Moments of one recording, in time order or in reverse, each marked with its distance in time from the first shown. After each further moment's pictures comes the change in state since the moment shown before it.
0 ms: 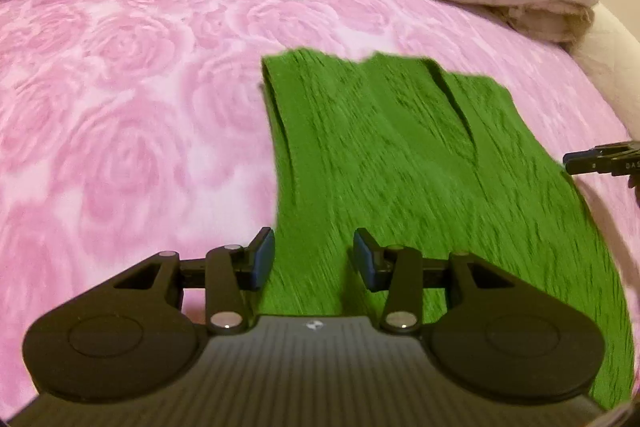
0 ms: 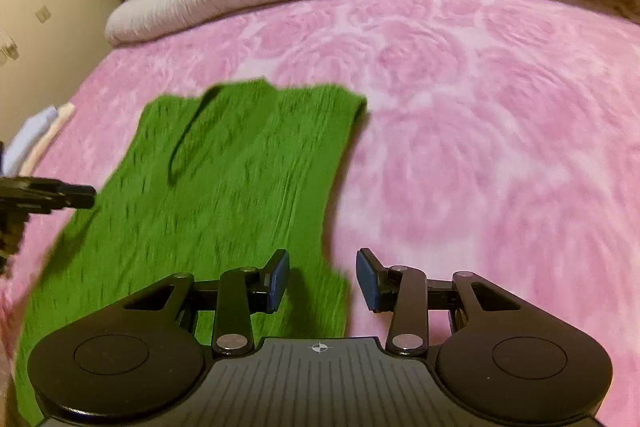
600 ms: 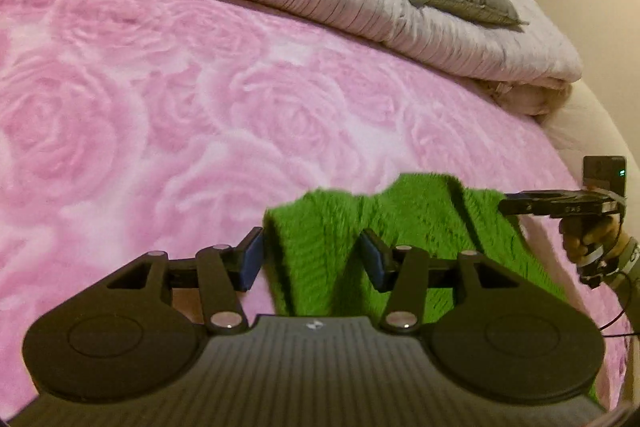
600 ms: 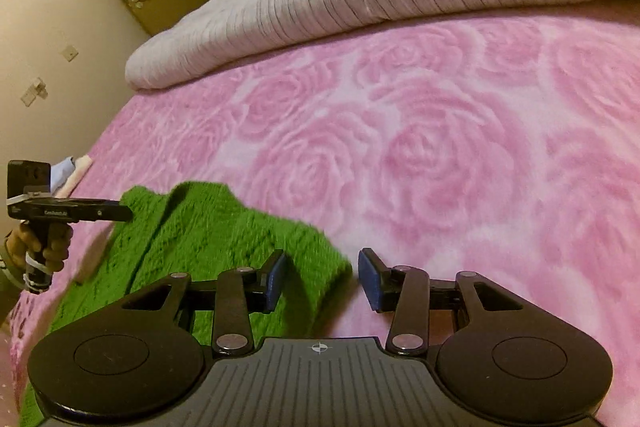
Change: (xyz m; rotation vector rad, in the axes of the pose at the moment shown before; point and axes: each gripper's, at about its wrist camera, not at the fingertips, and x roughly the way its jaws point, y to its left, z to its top) left arm 0.084 0.045 0.085 -0.071 -0.109 -0.220; right arm 0.092 -0.053 0.090 -0.008 -0.067 0.156
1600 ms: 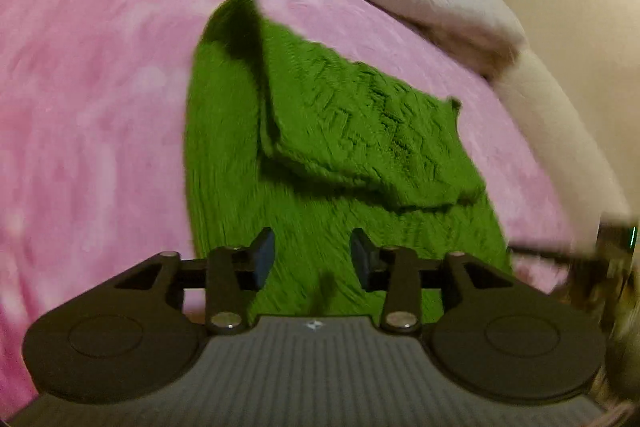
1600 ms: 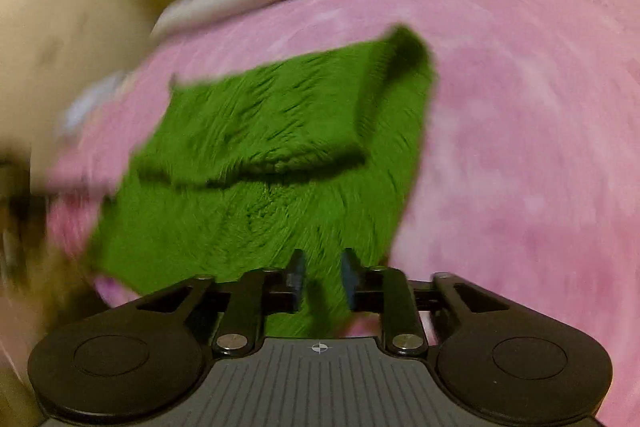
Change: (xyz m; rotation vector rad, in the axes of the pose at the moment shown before) left arm -0.260 -0.143 -0.329 -0.244 -0.053 0.015; right arm -0.245 0.196 -0.351 0.160 -0.070 -0.117
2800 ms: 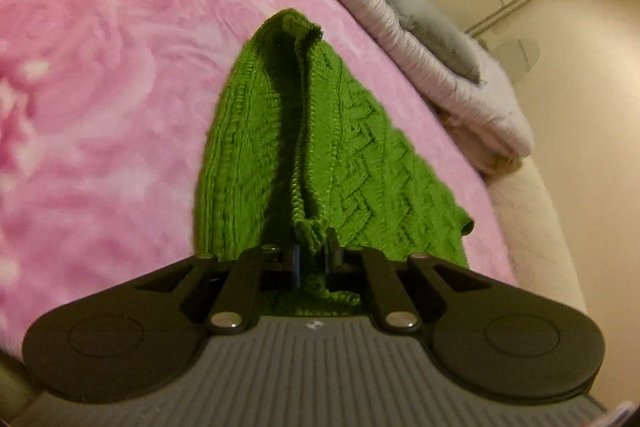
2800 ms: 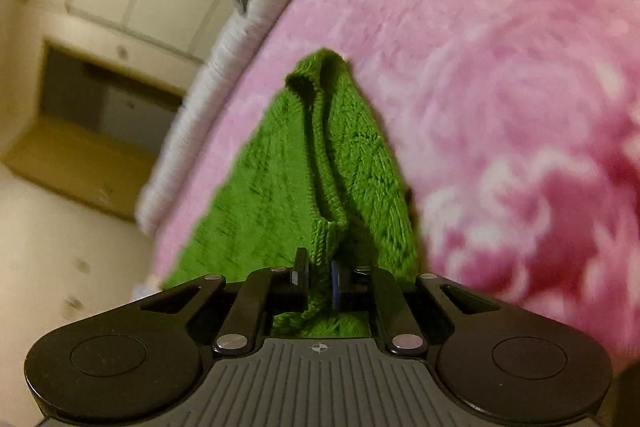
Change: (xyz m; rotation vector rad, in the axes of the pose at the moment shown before) left arm 0.000 0.026 -0.039 -0.231 -0.178 -0.063; right arm 0.037 -0.027 -0.026 0.623 -0.273 0.141
